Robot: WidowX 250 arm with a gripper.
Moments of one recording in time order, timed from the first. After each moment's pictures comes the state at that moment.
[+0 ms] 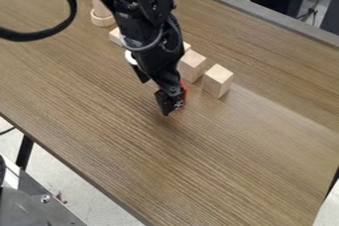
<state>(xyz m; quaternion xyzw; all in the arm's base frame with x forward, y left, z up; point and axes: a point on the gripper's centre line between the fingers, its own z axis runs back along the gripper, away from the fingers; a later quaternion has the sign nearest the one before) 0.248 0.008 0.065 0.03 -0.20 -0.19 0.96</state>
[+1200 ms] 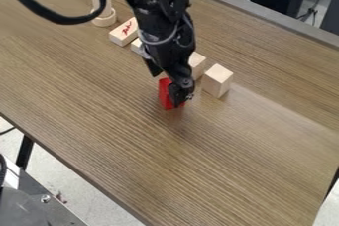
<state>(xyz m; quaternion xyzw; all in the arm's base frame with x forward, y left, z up) 0.274 0.010 0.054 0.04 -0.19 -0.19 0.96</state>
